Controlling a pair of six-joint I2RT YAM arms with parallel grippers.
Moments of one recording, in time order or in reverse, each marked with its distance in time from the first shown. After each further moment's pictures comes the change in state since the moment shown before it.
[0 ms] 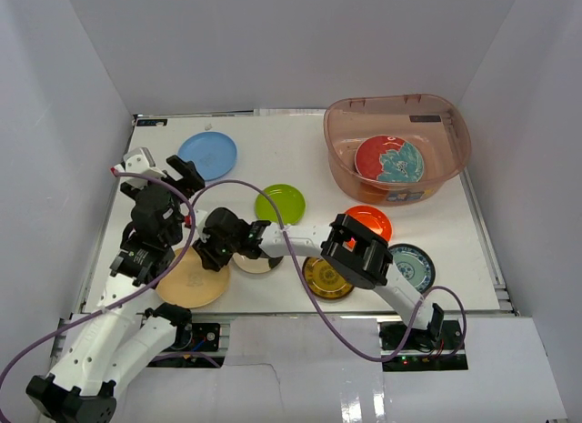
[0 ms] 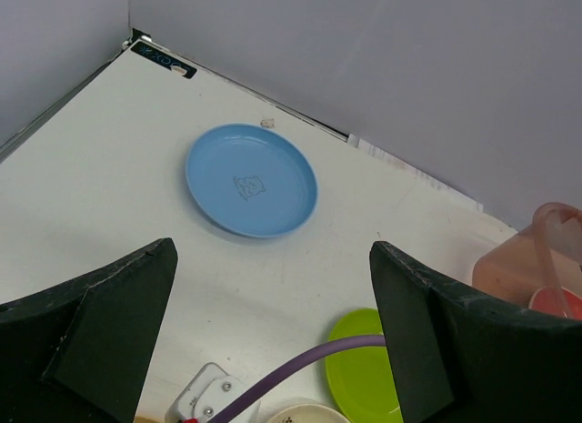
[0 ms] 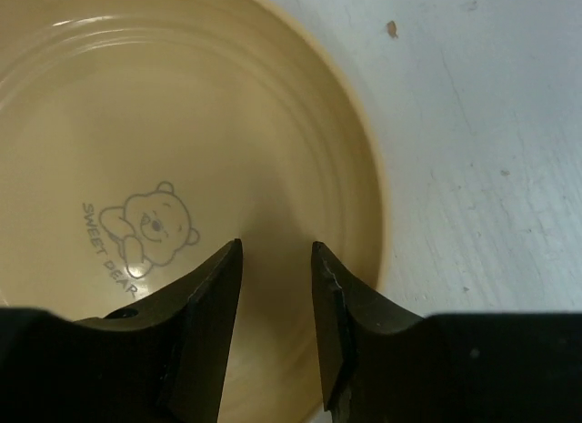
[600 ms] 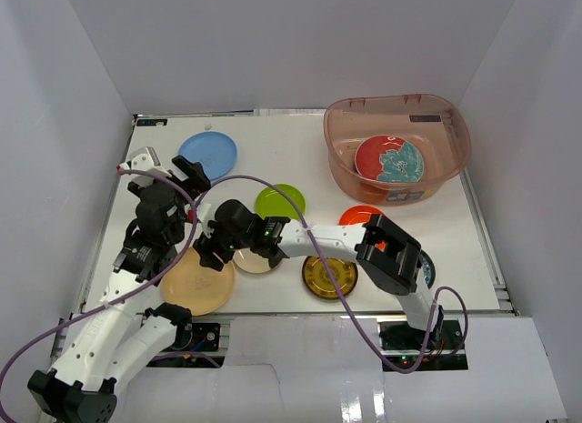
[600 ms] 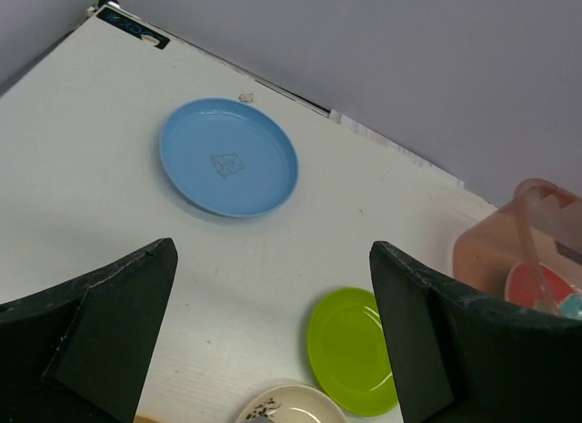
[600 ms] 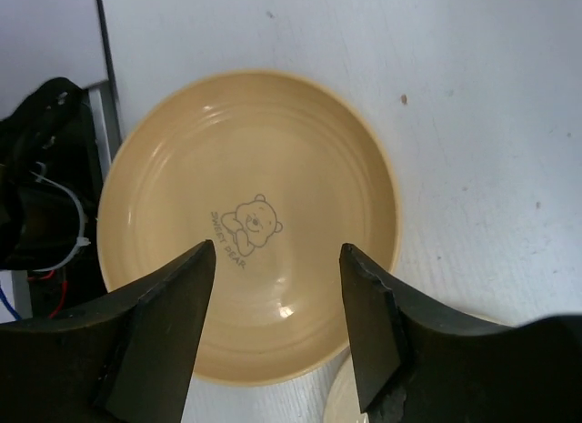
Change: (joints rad) left arm 0.000 0.021 -0.011 -0.021 0.047 -0.041; right arm 0.019 -0.214 -0.150 0.061 -0.005 -0.072
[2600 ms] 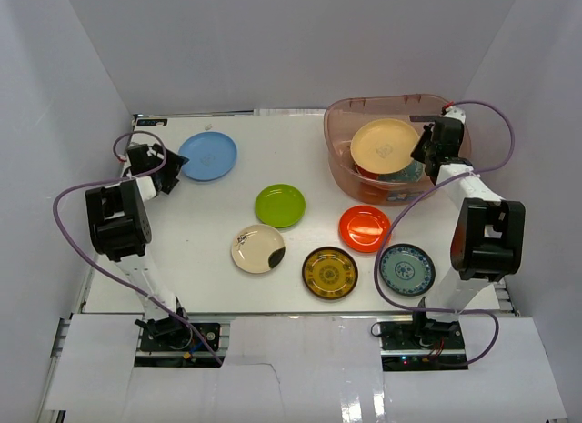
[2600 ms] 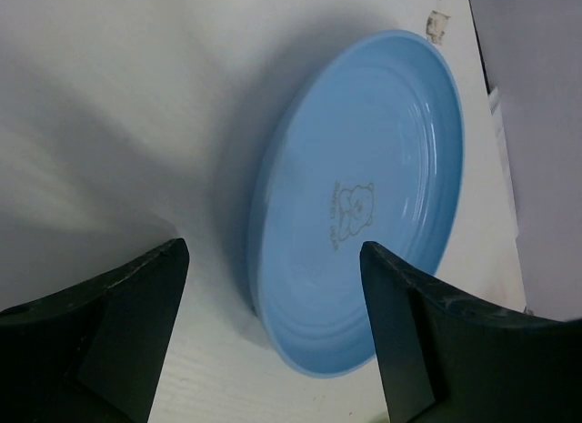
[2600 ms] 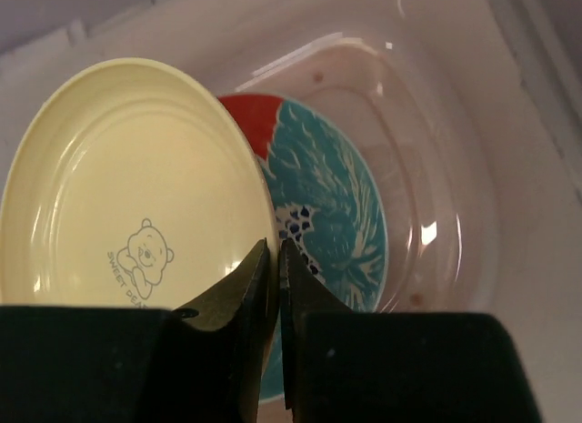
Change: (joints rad) left arm 0.646 1.204 0.316 0.377 0.802 -0.401; right arm -1.263 -0.380 -0.365 0.069 0.285 0.224
